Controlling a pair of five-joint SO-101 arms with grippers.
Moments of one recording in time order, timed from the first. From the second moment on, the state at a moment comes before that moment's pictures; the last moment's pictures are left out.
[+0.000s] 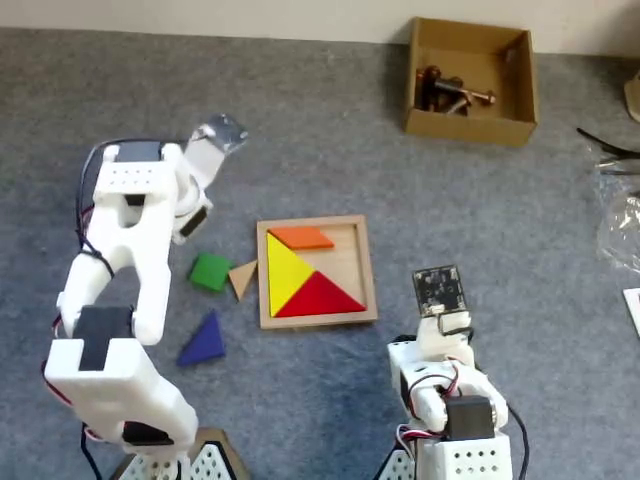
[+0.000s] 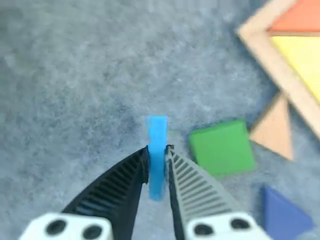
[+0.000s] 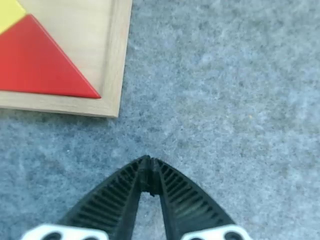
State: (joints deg) left arm -6.7 10.5 6.3 75.6 -35.6; right arm -8.2 -104.7 95.7 72.6 7.8
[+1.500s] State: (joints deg) left arm 25.0 12.1 5.8 72.8 -60.7; right arm -8.2 -104.7 95.7 72.6 7.8
